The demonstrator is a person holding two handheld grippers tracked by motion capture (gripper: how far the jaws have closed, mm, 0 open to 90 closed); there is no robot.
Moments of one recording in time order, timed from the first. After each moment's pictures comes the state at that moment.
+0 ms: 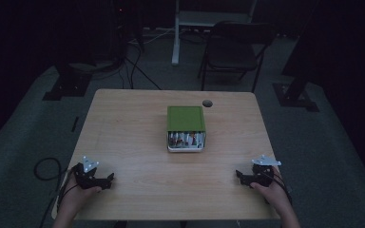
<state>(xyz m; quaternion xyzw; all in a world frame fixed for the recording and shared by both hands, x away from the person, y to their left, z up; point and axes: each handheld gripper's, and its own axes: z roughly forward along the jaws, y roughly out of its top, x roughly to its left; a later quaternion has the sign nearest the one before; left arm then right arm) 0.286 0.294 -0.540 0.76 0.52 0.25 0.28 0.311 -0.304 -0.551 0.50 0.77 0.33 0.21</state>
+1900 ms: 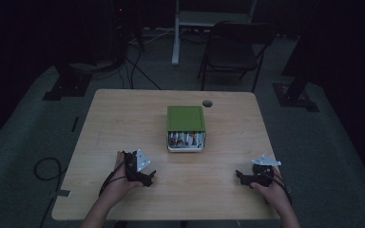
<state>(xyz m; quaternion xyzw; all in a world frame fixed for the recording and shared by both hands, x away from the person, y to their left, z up) 0.315 0.154 -0.527 0.86 0.31 0.28 0.29 0.311 -0.304 -0.551 0.50 0.77 0.33 0.21</state>
